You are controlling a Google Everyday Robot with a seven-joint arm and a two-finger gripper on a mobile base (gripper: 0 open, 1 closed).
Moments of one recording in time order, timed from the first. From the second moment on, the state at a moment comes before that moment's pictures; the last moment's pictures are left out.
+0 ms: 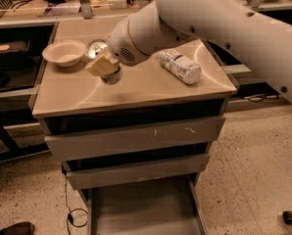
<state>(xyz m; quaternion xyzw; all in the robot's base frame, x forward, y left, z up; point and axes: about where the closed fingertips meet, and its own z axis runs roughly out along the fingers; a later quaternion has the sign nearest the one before) 0.579 0.103 0.946 -0.57 0.68 0.19 0.42</state>
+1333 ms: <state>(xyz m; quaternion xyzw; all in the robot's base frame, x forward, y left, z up) 0.636 0.173 0.887 -0.62 0.66 0.28 0.32</state>
